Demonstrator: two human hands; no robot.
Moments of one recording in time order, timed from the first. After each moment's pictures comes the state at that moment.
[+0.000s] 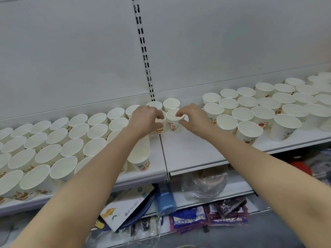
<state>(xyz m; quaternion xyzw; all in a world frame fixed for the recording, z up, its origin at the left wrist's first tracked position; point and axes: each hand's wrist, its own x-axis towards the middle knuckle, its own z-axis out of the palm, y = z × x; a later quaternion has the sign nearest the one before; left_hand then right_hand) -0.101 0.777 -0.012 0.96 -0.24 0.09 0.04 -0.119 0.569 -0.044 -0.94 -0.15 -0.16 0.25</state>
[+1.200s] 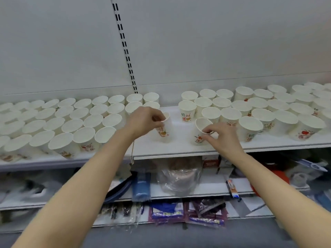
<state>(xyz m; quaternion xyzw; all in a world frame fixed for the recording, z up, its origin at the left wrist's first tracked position) -0.182 0.674 -0.007 0.96 -0.16 0.05 0.24 -0.228 0.395 -0.060 -0.91 -0.15 -0.19 0.33</state>
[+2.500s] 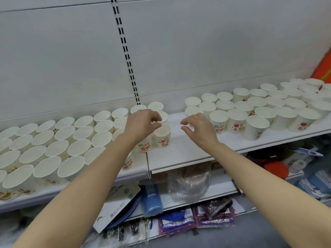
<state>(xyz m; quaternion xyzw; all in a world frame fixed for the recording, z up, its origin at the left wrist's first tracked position) -0.150 0.731 0.004 0.96 -0.20 0.11 0.18 -0.186 0.509 -0.048 -0.93 -0.11 -0.25 0.26</state>
